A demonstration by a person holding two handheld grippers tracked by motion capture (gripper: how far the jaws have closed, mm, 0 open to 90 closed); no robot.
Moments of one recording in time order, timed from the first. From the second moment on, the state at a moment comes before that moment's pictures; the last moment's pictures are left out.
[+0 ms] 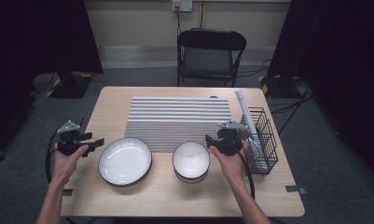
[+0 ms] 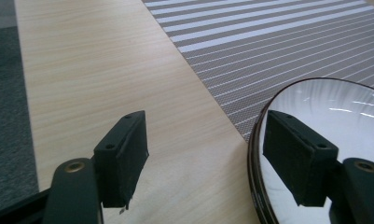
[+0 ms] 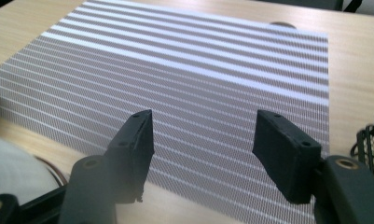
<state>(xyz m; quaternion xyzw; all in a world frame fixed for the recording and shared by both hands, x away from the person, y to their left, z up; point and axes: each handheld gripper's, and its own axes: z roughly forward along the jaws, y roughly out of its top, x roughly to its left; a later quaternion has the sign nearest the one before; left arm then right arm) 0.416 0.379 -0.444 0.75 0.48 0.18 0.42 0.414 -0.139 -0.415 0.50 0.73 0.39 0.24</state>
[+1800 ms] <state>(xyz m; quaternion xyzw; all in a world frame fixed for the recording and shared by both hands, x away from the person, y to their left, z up) 0.401 0.361 -0.431 0.75 0.45 0.15 0.45 0.446 -0.011 -0.356 0.31 0.80 0.51 0.11</state>
